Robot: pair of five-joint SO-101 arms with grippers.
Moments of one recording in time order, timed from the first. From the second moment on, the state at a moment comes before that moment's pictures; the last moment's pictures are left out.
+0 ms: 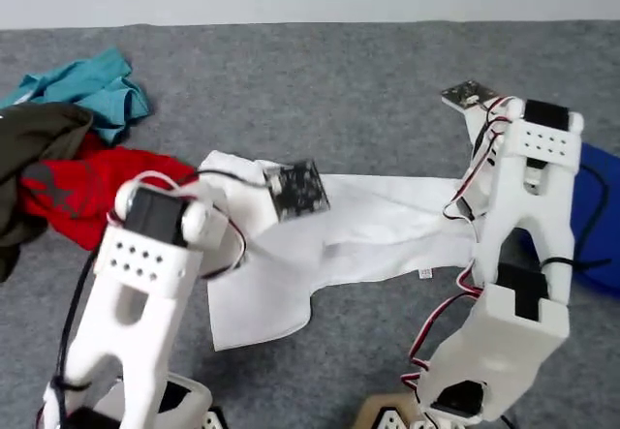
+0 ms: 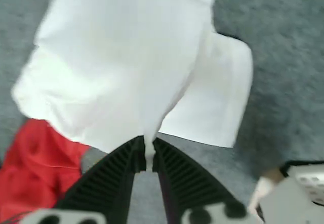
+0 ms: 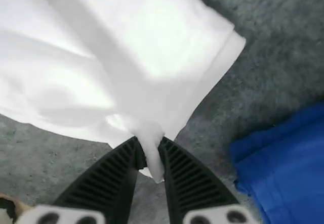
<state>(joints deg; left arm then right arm) 15.8 -29.9 22.2 99.2 -43.6 13.3 19.1 -13.5 91.3 42.0</state>
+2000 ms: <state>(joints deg) 17.5 -36.4 42.3 98.9 -48.4 14.0 19.1 -13.3 91.3 43.1</state>
